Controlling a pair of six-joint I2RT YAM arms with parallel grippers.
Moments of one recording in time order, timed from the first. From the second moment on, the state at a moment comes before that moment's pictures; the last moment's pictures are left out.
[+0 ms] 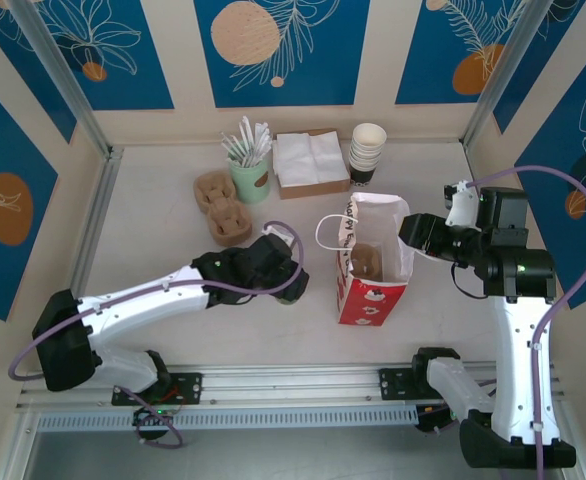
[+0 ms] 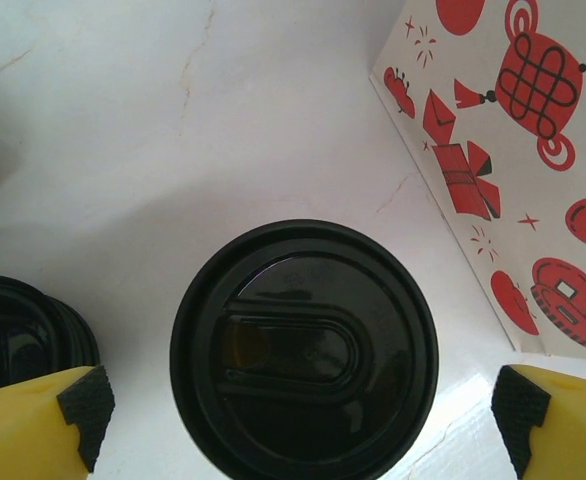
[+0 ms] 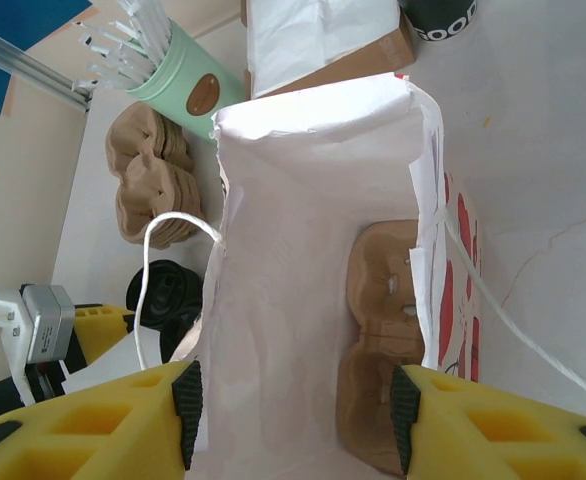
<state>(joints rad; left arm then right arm) -1.03 1.37 1.05 -0.59 -0.25 -0.48 -0.05 0.89 1.33 -1.20 -0.47 0.31</state>
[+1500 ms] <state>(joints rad) -1.06 1.53 1.17 -0.69 -0.31 -0.53 -0.05 0.88 1.30 -1.18 -0.48 0.33</state>
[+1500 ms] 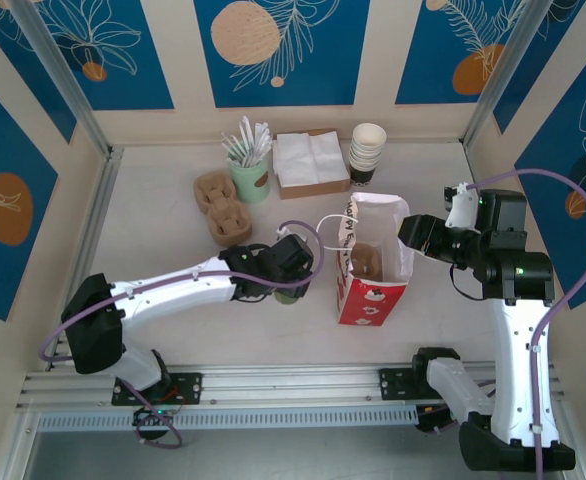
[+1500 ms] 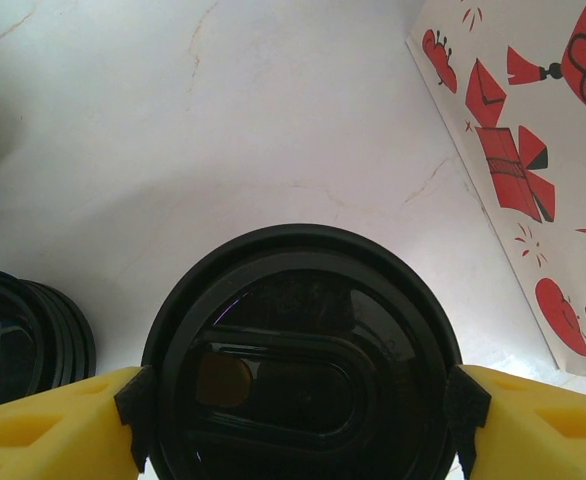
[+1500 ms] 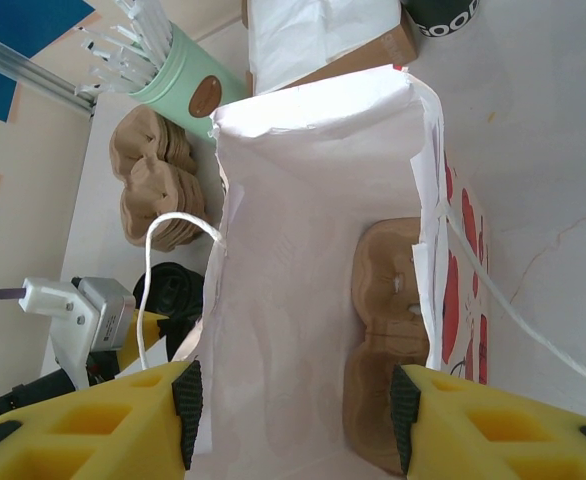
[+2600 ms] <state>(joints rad) -1.06 1.51 1.20 -0.74 -0.33 -0.55 -0.05 0.88 1.29 -1.18 -0.49 0.34</state>
